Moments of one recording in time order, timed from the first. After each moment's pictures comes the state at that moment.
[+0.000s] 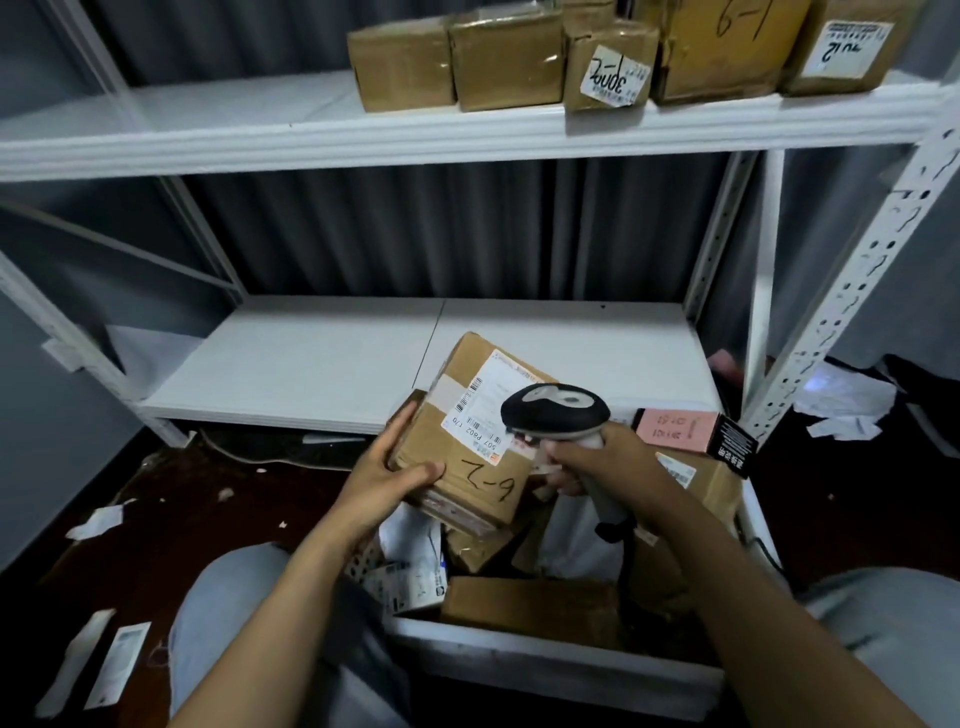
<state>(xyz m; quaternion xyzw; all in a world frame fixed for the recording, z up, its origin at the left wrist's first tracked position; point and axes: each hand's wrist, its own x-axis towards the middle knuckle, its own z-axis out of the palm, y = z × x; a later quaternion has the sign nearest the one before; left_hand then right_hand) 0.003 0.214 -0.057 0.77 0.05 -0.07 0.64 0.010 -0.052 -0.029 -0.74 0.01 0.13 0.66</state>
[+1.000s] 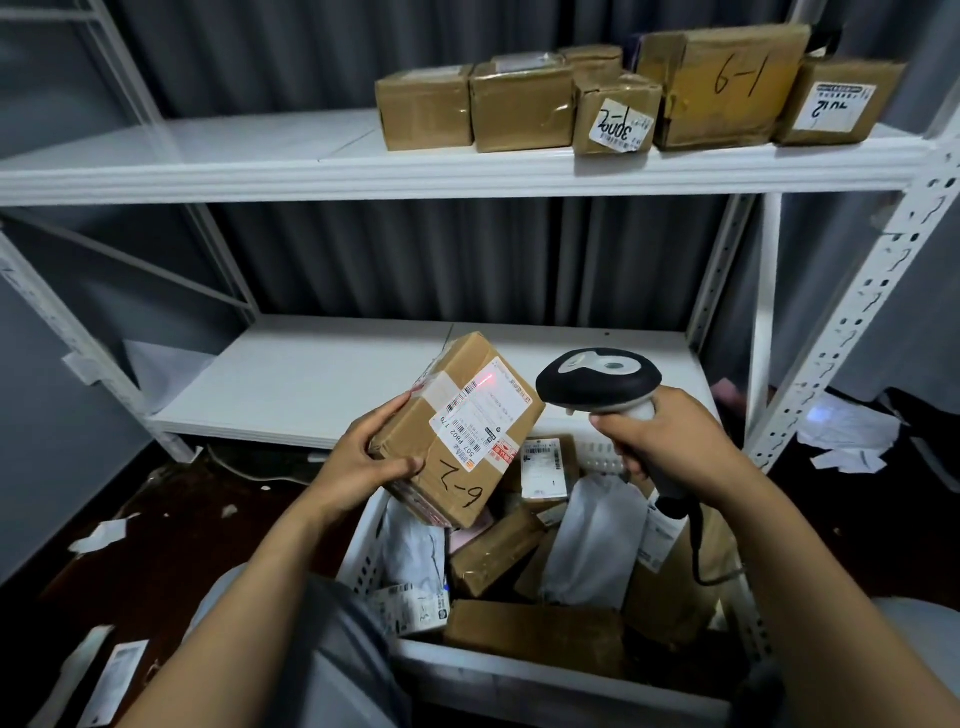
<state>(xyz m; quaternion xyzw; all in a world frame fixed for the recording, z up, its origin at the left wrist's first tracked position) 0.020 0.247 -0.024 0.79 -0.03 -0.02 0.61 0.008 -0.077 0.047 -0.86 -0.06 0.03 0.51</state>
